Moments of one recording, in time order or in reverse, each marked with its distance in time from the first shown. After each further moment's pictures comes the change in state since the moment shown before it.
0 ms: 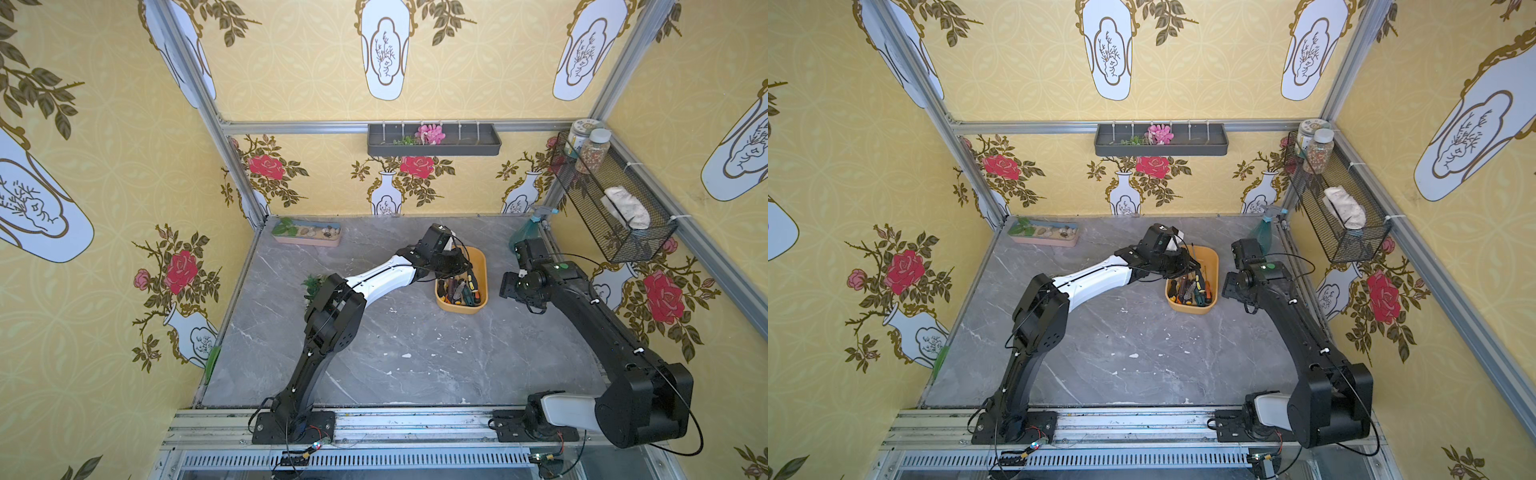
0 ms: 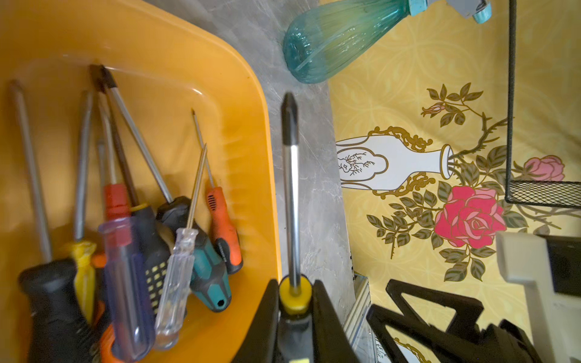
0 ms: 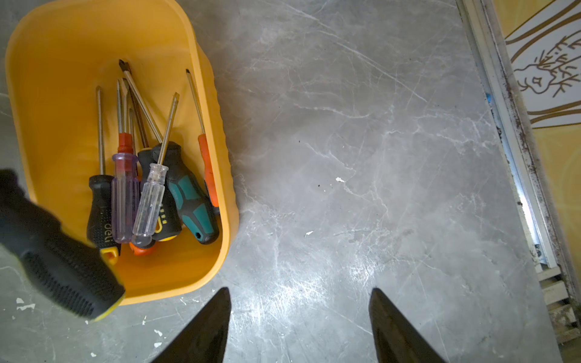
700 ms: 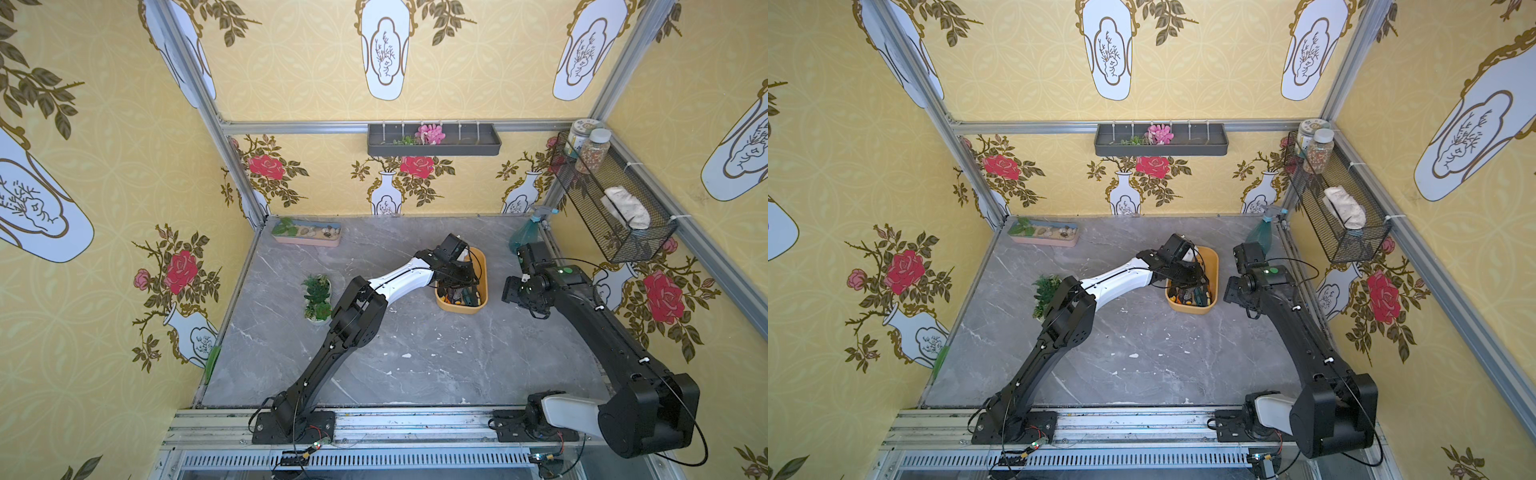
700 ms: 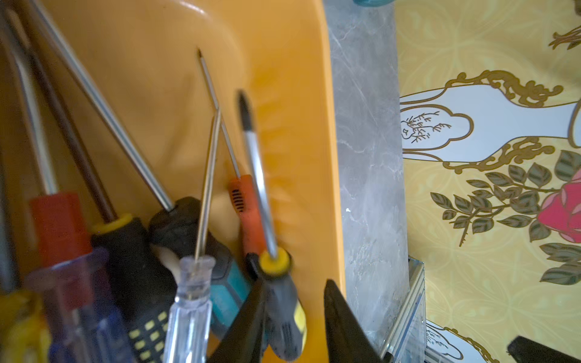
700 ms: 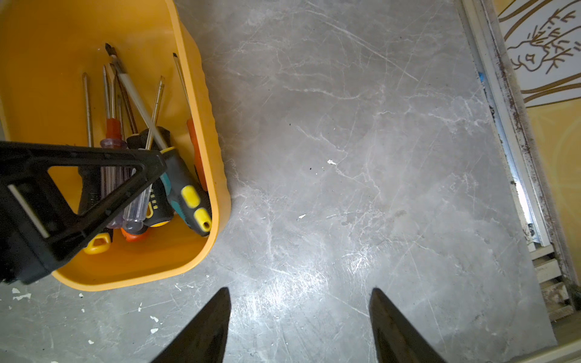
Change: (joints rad) left arm -0.038 0.226 0.279 -0.257 -0.020 0.131; right arm 0.000 -0.040 -0.017 -0.037 0.000 0.018
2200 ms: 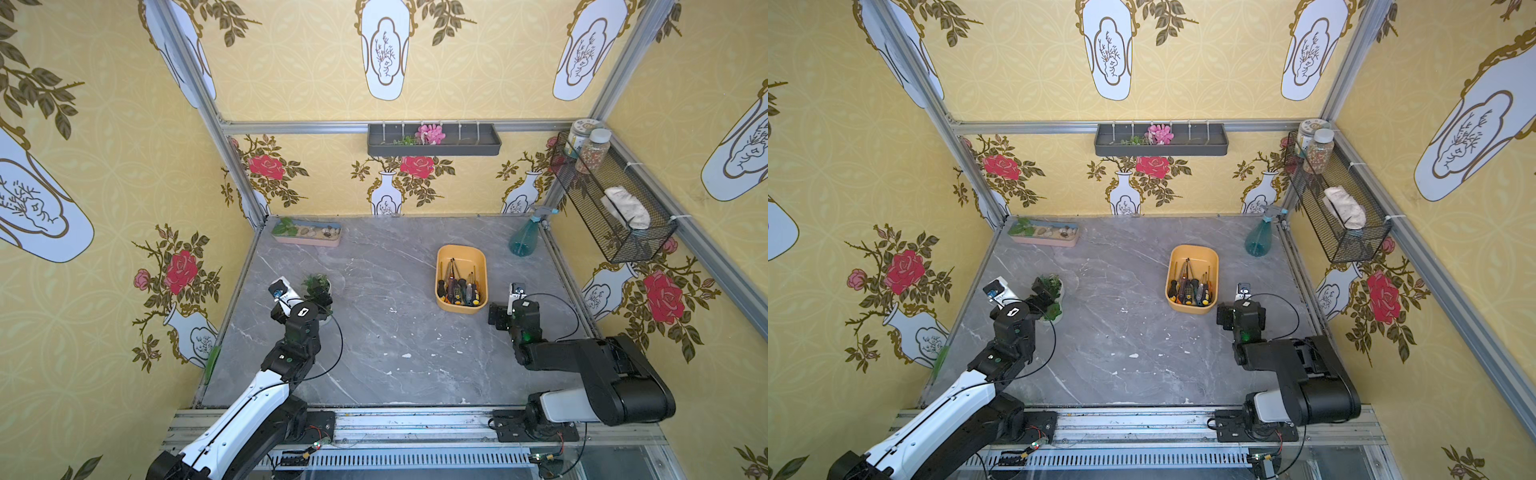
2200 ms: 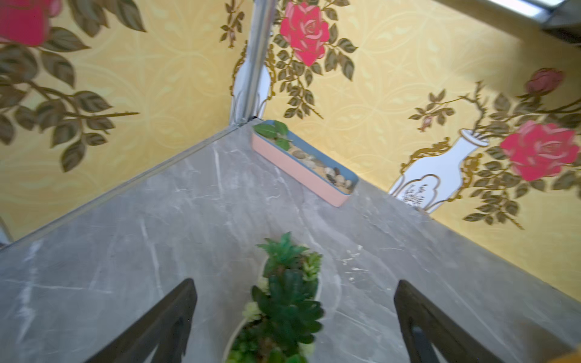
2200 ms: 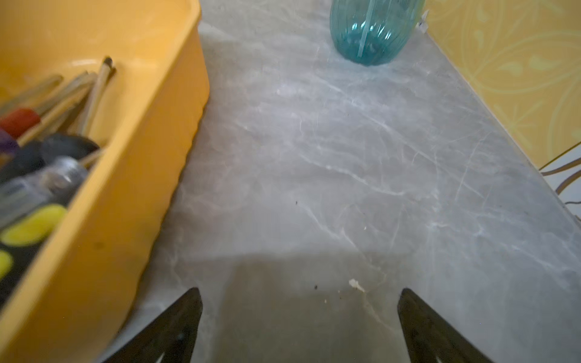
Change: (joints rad) left arm 0.451 -1.734 -1.874 0.665 -1.130 0.308; right arm -0.027 0.165 -0.894 1.659 0.077 -0.419
